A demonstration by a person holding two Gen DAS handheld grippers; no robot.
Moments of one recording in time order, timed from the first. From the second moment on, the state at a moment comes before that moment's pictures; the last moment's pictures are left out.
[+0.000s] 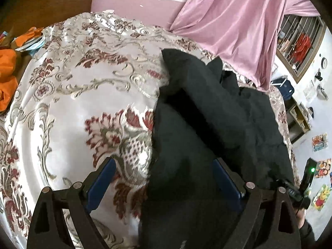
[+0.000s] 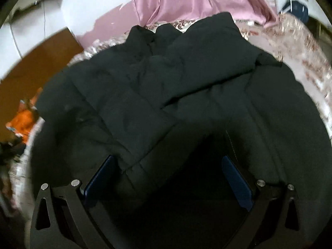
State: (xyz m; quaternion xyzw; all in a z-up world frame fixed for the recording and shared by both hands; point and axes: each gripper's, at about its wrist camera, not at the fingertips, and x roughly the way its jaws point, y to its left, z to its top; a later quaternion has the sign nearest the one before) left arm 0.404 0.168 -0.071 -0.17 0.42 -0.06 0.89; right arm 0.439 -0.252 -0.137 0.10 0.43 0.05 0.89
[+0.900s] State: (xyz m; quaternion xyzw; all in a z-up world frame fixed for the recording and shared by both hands) left arm 0.494 0.104 -0.029 -0.07 0.35 -0.07 0.93; right arm 0.470 -0.310 -0.038 0.04 0.27 -0.05 0.96
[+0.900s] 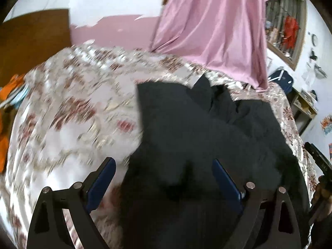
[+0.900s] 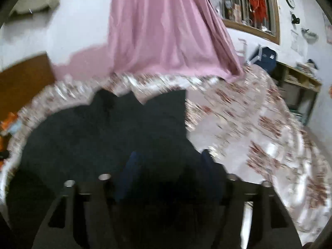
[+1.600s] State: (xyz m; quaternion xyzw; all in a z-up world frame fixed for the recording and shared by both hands) left arm 0.553 -0.013 -0.123 0.16 0.41 -0.08 0.90; right arm 0.551 -0.237 -0.157 -0.07 0.42 0.09 0.90
